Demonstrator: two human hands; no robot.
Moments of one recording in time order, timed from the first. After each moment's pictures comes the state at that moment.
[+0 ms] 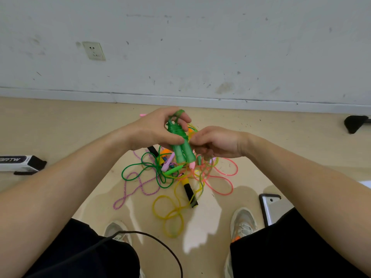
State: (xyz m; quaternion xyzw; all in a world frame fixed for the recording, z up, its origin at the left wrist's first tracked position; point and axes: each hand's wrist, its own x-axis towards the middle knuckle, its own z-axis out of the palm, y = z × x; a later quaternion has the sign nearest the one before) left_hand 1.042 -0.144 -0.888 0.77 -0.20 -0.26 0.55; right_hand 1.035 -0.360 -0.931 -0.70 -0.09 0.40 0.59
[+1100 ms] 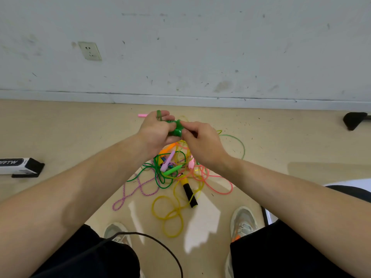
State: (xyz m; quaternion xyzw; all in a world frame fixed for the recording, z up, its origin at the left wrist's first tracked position) left_hand 1.052 -0.181 -0.921 0.62 0.13 -0.13 0.76; right_hand 1.003 -0.313 -0.931 -0.86 -0.06 -0.04 0.51
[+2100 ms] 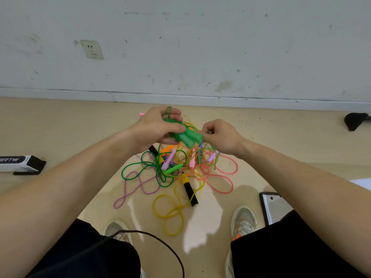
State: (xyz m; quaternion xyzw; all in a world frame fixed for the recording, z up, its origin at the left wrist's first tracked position) left_hand 1.044 -0.158 -0.900 0.73 -0.01 -0.21 0.65; right_hand 1.030 -0.363 -0.936 -0.91 -0.05 0.08 0.41
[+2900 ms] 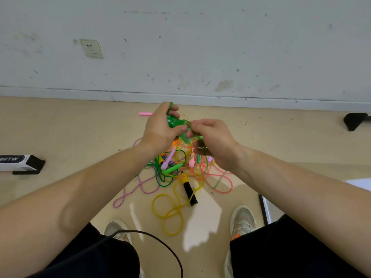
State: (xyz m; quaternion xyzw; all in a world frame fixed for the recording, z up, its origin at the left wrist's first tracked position) left_hand 1.049 -0.173 -0.941 0.84 -0.07 0.01 0.54; right_hand 1.003 -0.325 -0.914 -0.69 0.13 0.11 0.71
